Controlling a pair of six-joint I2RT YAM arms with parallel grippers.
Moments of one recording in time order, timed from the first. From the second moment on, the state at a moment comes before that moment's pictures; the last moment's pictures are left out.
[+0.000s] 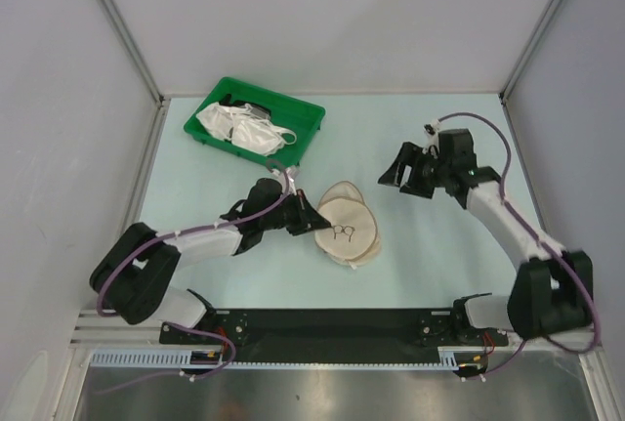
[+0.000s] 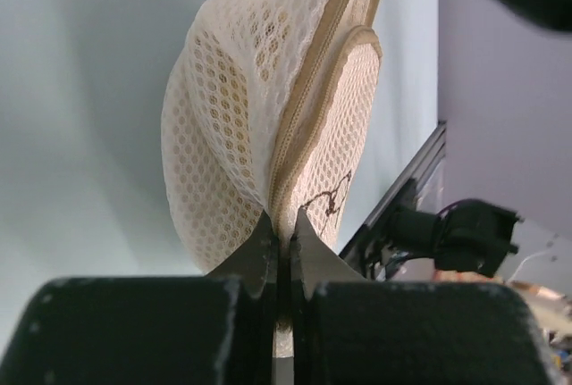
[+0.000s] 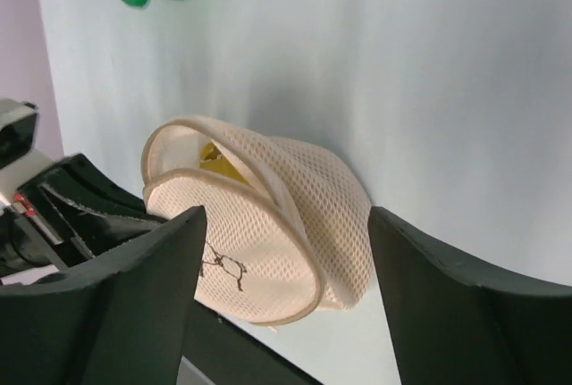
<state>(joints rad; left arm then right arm) -0.64 1.46 0.60 0.31 0.43 -0.88 0.20 1.42 1.02 -0.40 -0.48 0.51</state>
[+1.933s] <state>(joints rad) -1.21 1.04 0.56 0.02 -0.41 -0.64 0.72 0.92 0.28 0.29 -0.10 1.76</state>
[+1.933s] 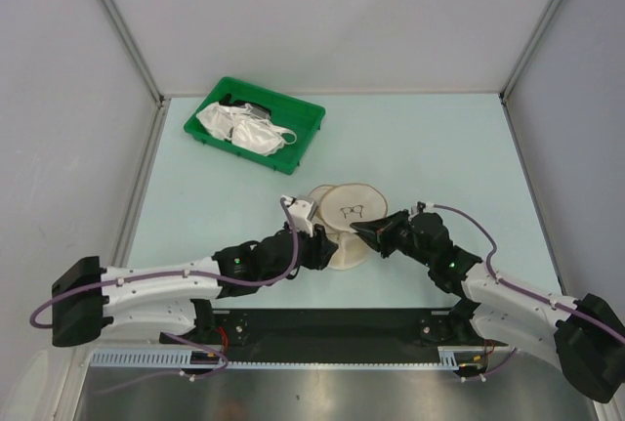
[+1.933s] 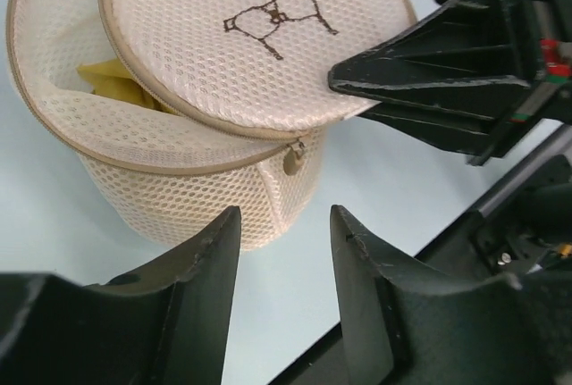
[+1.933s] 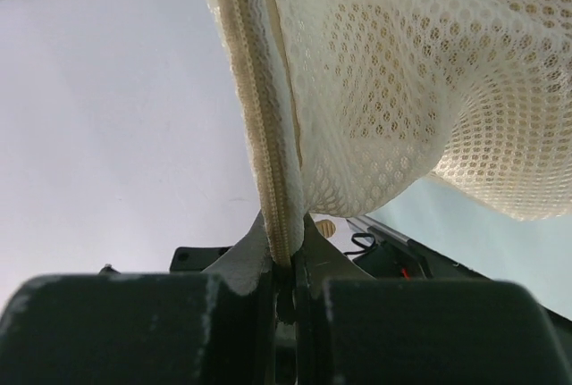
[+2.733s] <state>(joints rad) -1.20 1.30 0.75 -0.04 -0.52 -0.64 0.76 0.89 0.31 0.24 -0.06 1.81</state>
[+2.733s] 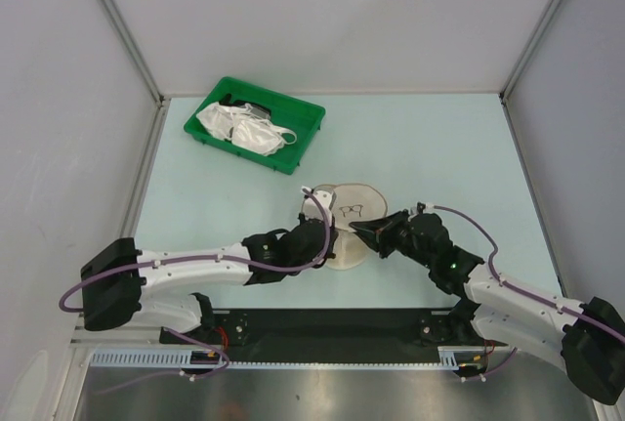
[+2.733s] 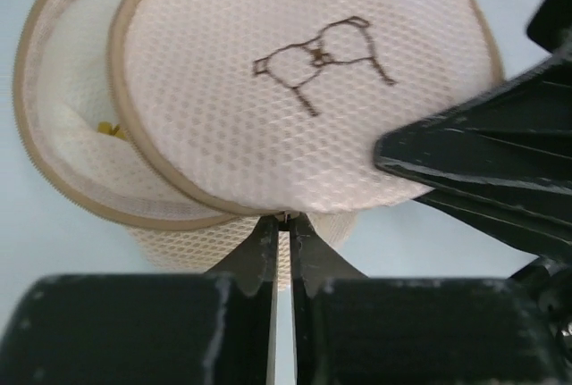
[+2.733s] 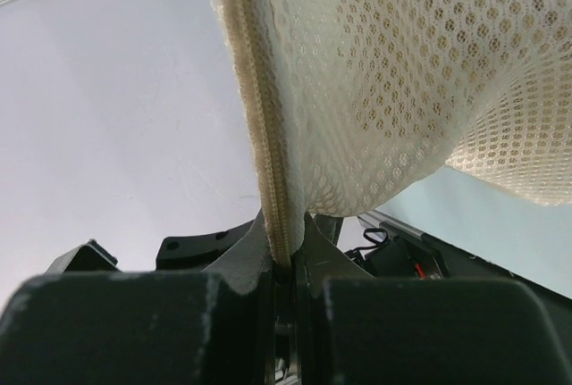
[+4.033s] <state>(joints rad) -1.06 1.31 0.65 0.18 -0.01 -0.66 0.52 0.95 0.72 -0.36 -0.30 0.93</state>
